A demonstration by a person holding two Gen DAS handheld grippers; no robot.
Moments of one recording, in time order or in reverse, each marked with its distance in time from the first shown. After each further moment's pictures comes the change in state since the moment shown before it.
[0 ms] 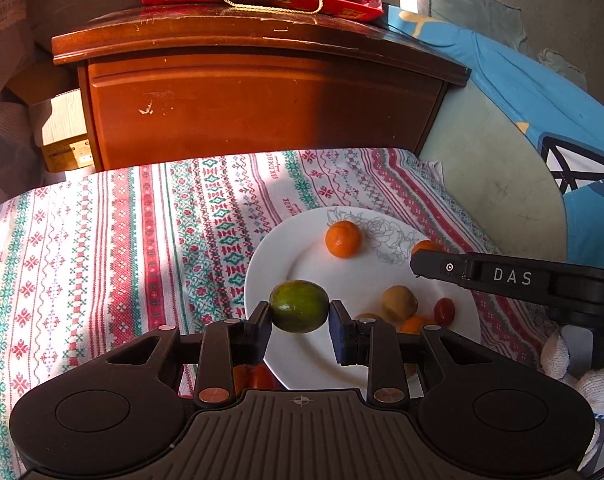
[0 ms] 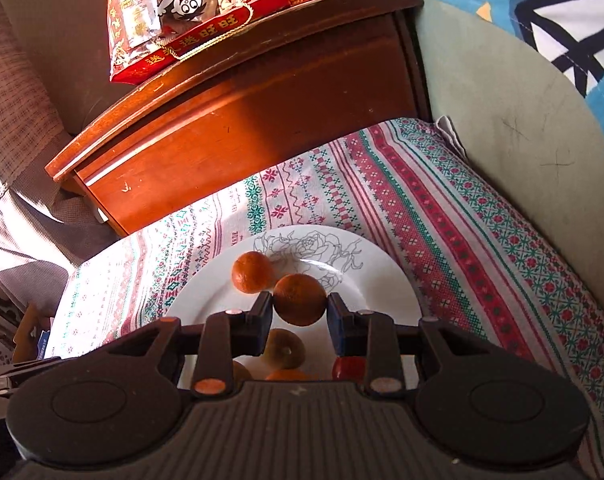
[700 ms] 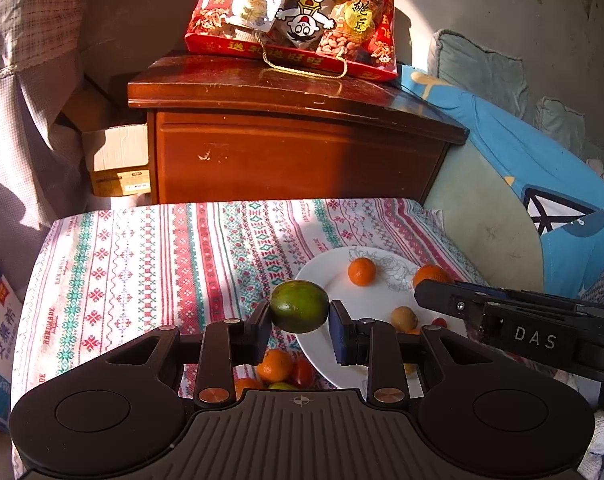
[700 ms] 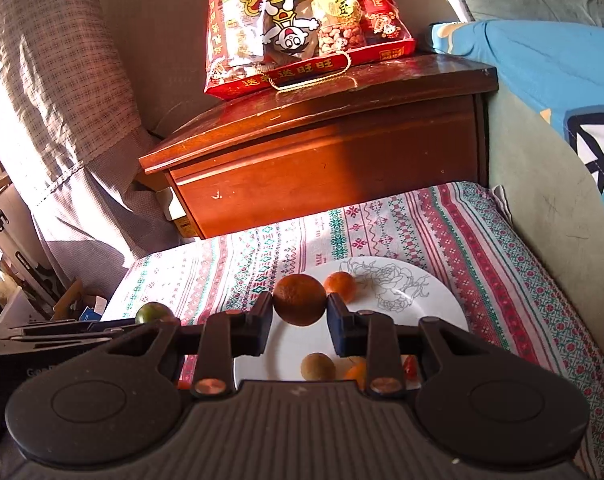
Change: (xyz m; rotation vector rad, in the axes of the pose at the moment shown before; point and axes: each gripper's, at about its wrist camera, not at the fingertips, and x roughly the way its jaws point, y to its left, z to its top) left arm -0.071 0.023 -0.007 -0.044 -0.127 0.012; right arm -0.057 0.051 -0.009 -0.169 -0.103 0.095
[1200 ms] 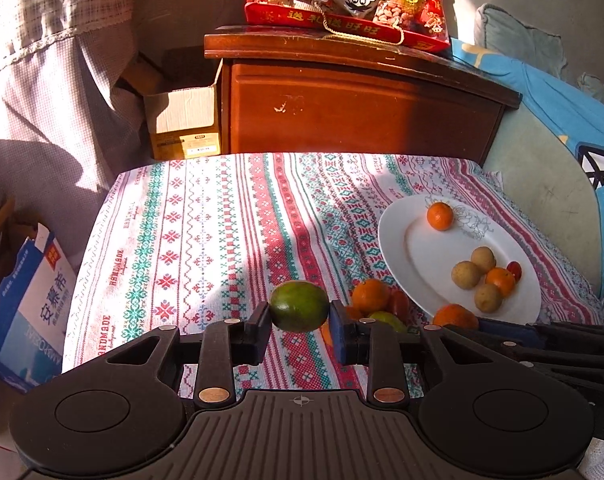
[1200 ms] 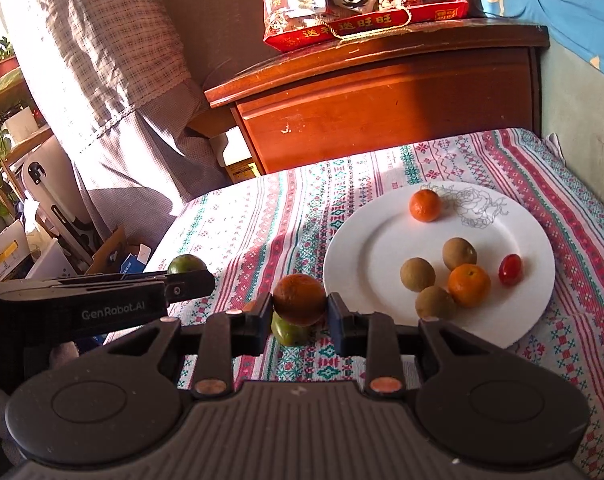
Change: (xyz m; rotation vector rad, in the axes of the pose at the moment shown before) left arm -0.012 0.043 -0.045 0.011 0.024 0.137; right arm -0.005 0.059 -0.057 -0.049 0.066 0.095
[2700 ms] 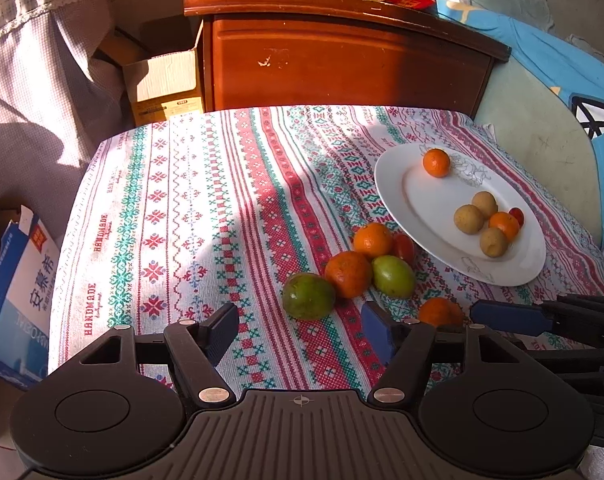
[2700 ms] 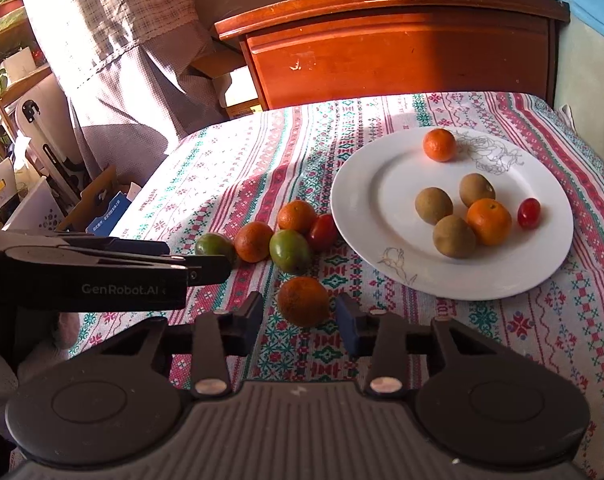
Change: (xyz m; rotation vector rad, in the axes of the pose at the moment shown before) left arm 0.018 0.006 -0.022 0.055 0.108 -0.028; right arm 0.024 0.011 -0.042 -0.075 0.126 -0.032
